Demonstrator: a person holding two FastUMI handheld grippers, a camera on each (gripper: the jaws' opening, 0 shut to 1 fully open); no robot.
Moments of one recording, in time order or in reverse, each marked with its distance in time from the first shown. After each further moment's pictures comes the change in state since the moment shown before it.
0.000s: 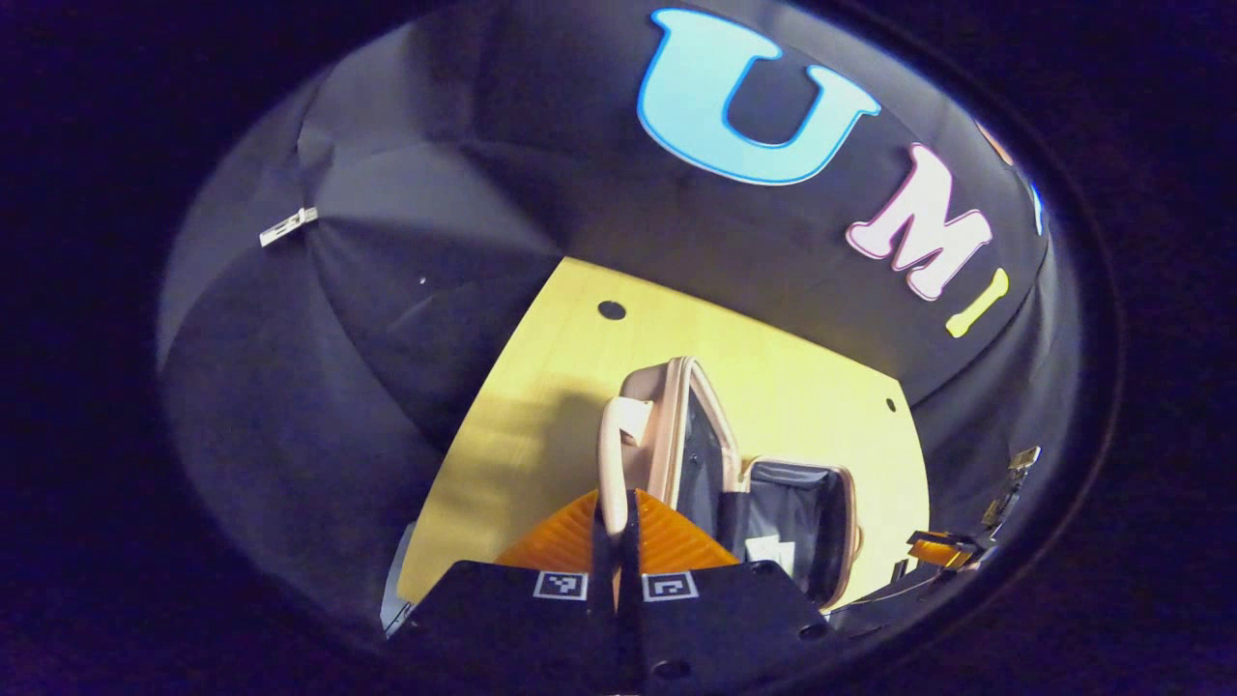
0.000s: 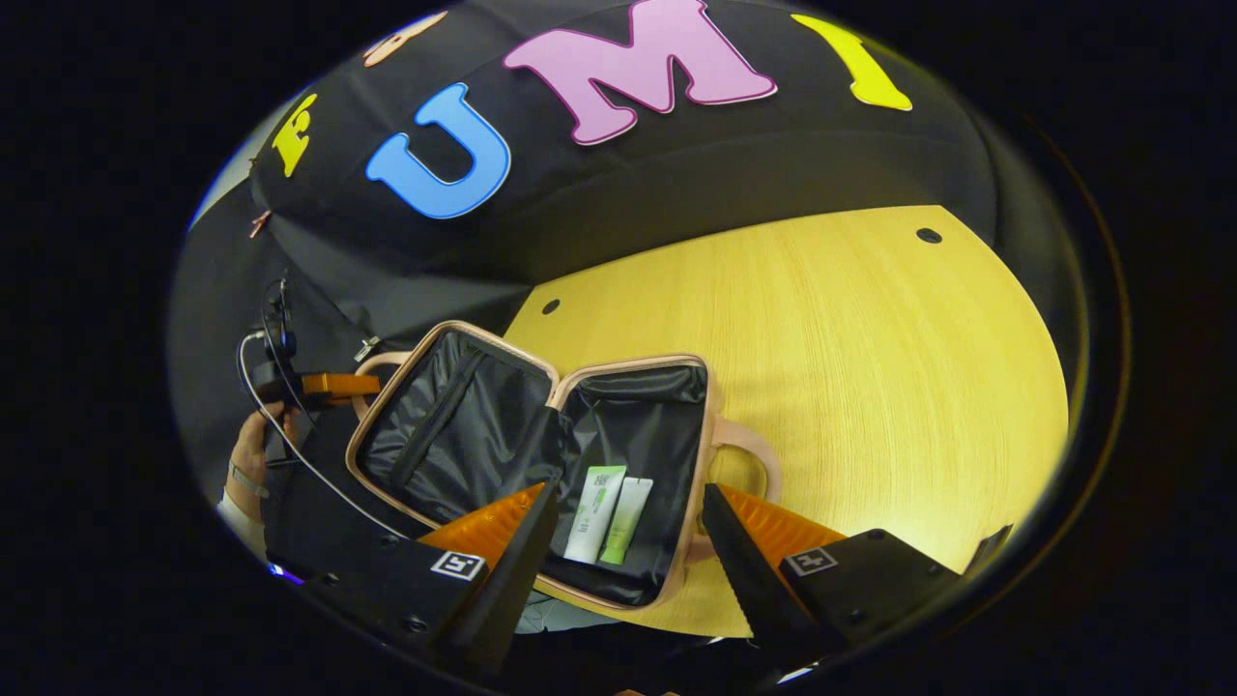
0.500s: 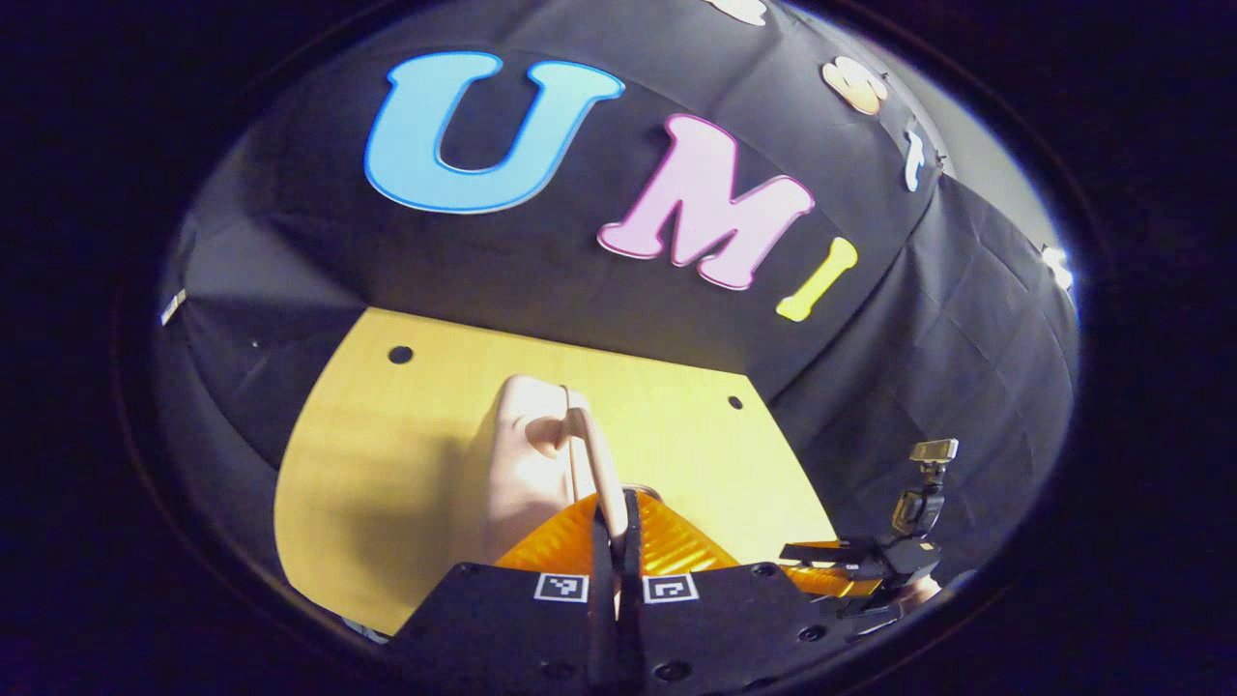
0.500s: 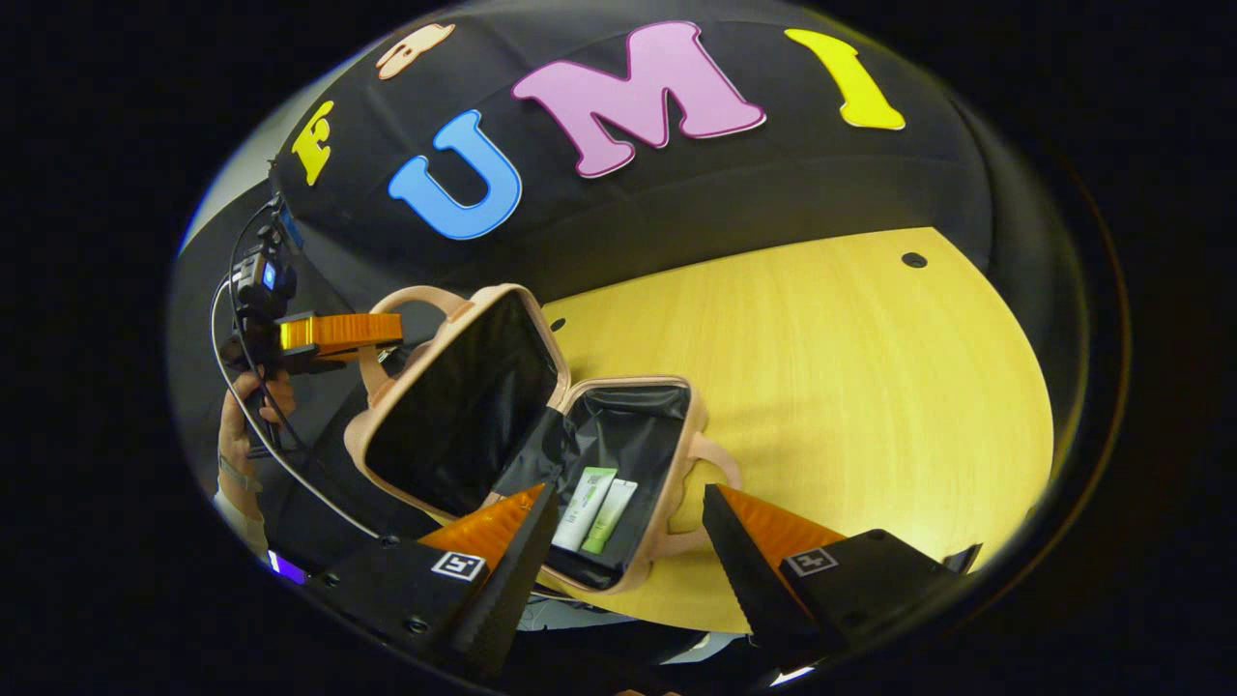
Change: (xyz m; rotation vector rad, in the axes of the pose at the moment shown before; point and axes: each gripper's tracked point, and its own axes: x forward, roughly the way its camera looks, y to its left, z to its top) left arm 0.015 -0.239 -0.046 0.135 0.025 -0.373; right arm -0.060 -0.040 0.008 -0.028 -0.061 0.010
